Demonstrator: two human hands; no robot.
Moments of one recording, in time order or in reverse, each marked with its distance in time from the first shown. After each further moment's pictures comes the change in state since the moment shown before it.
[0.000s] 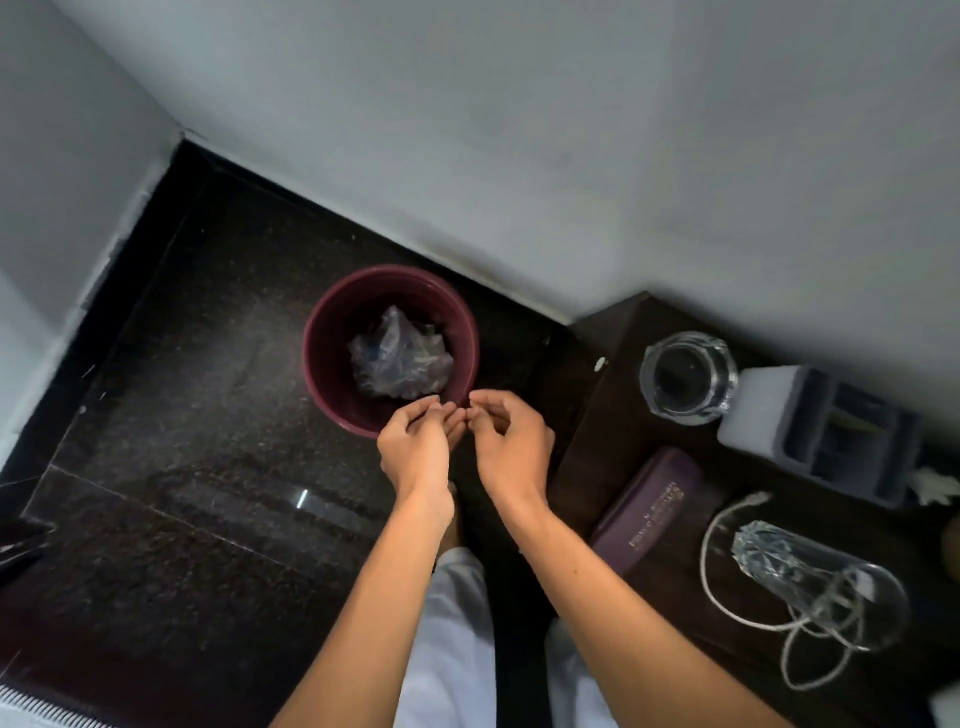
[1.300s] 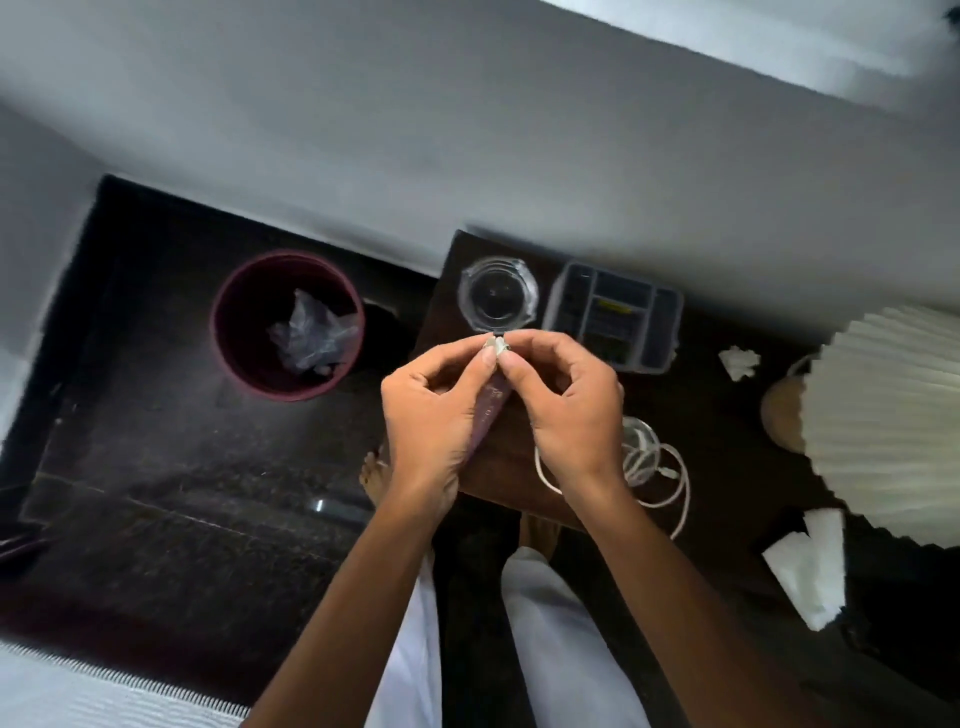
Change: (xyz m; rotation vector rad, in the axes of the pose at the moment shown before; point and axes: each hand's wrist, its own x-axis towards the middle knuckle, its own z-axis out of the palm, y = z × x) left_hand -0.224 -0.060 0.076 0.288 -0.461 0.482; right_hand -0.074 0.017 -0.259 0.279 0.107 -0.214
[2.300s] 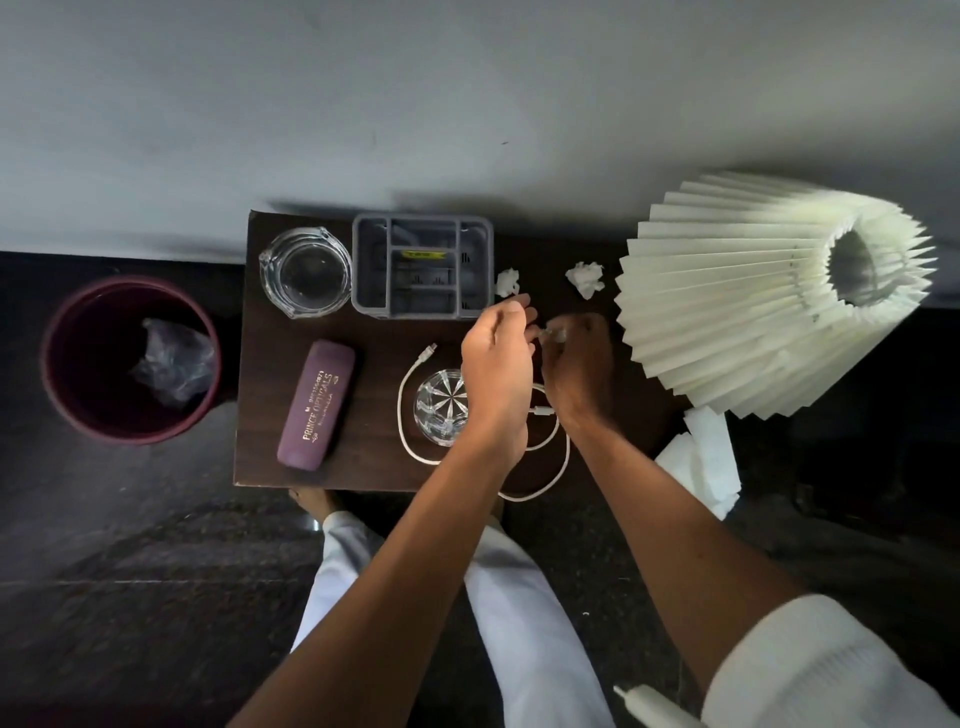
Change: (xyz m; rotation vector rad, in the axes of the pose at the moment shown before) left_hand -0.048 -0.075 0.203 0.067 -0.228 -0.357; right_hand 0.049 0.170 -0.155 -0.612 0.253 0.258
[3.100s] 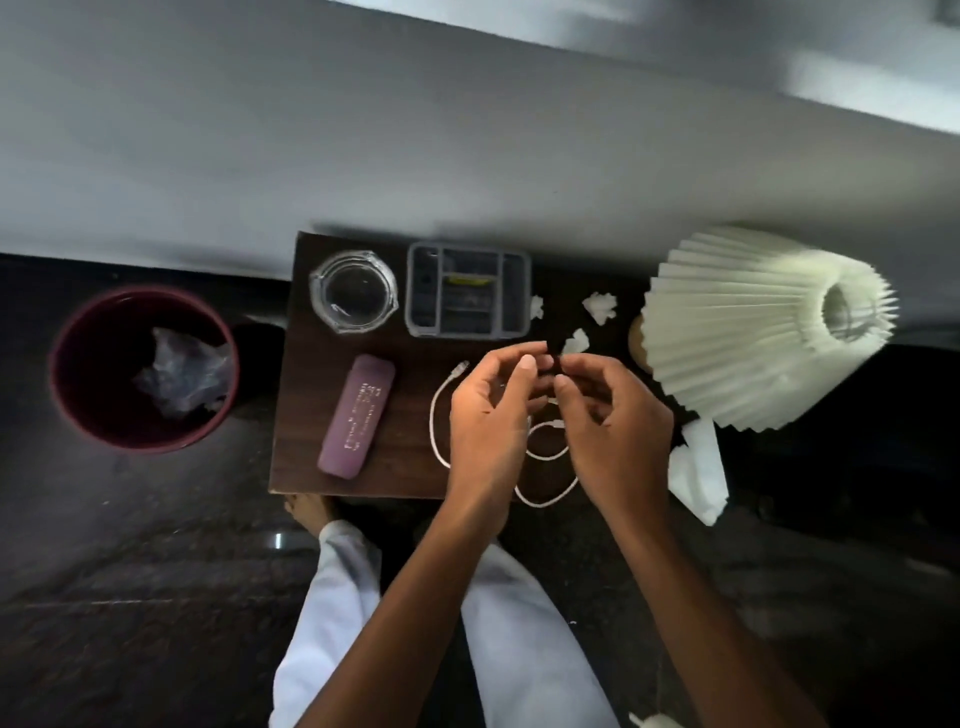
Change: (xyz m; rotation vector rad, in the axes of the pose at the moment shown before) left_hand -0.060 0.039 -0.078 -0.018 -0.196 0.125; right_hand -0.114 -0.094 -0.080 0.275 0.133 -0.117
